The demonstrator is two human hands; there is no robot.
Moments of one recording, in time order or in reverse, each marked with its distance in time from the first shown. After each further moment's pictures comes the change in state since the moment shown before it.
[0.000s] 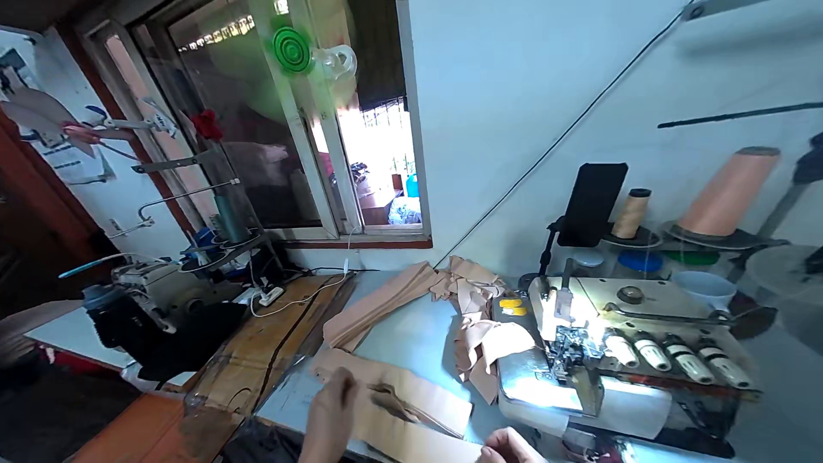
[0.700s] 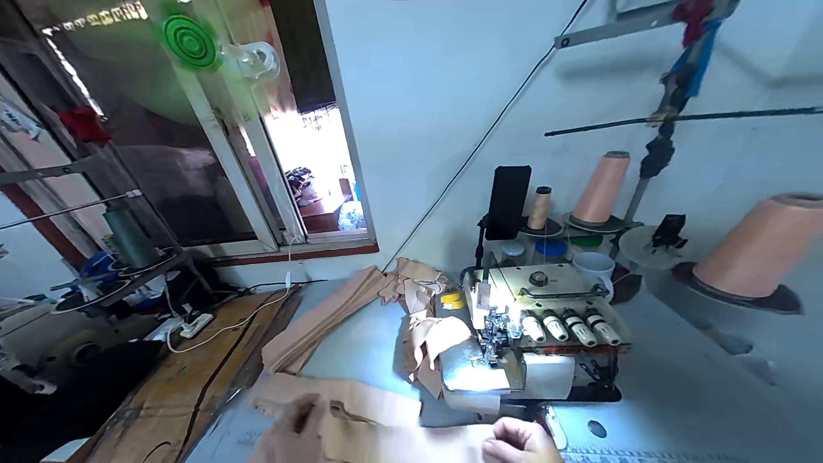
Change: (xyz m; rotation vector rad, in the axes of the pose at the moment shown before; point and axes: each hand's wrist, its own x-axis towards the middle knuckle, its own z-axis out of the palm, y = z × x) left_hand -0.010 0.015 0.042 -0.388 0.221 -0.036; right_hand 0.000 -0.022 -0.087 0.028 -0.026 0.340
